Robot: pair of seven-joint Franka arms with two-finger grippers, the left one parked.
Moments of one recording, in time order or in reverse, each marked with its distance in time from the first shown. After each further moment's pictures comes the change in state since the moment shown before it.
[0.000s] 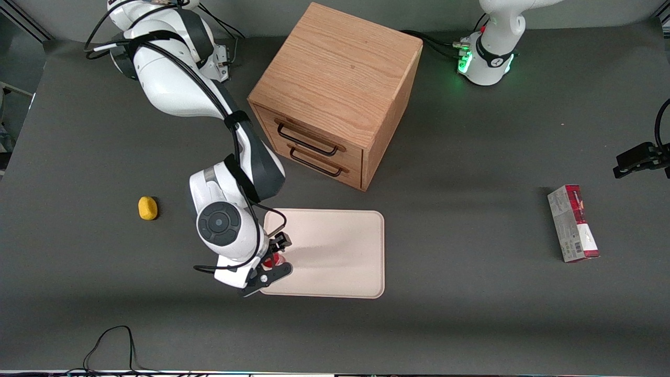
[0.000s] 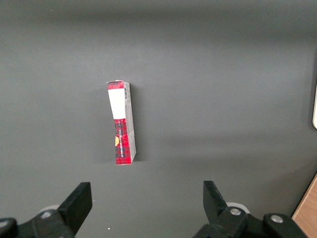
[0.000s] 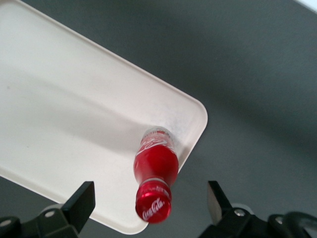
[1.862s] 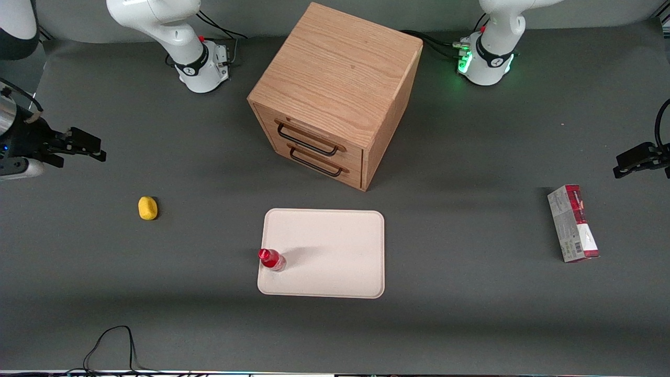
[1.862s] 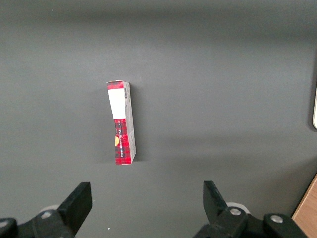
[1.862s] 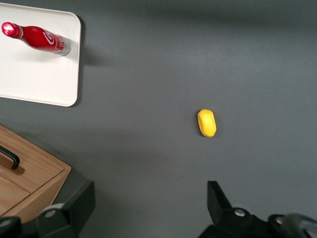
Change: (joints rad) arm -0.377 -0.960 -0.045 -0.814 0.001 -0.186 -0.087
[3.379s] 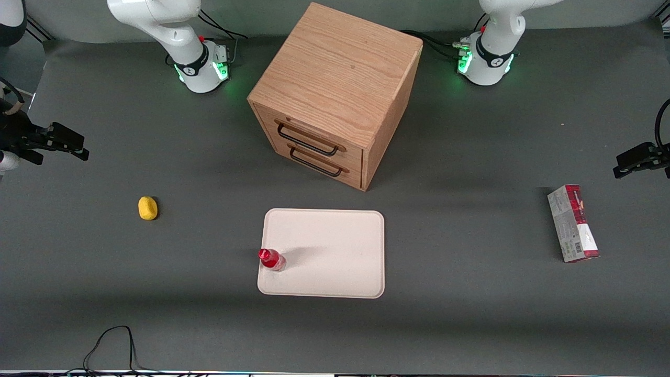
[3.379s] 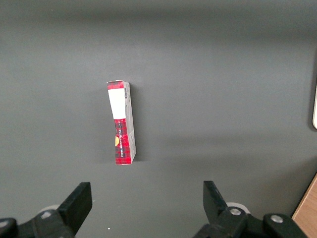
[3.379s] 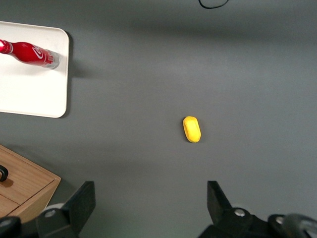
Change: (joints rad) arm -0.048 0.002 0.044 0.042 -0.046 0.008 0.025
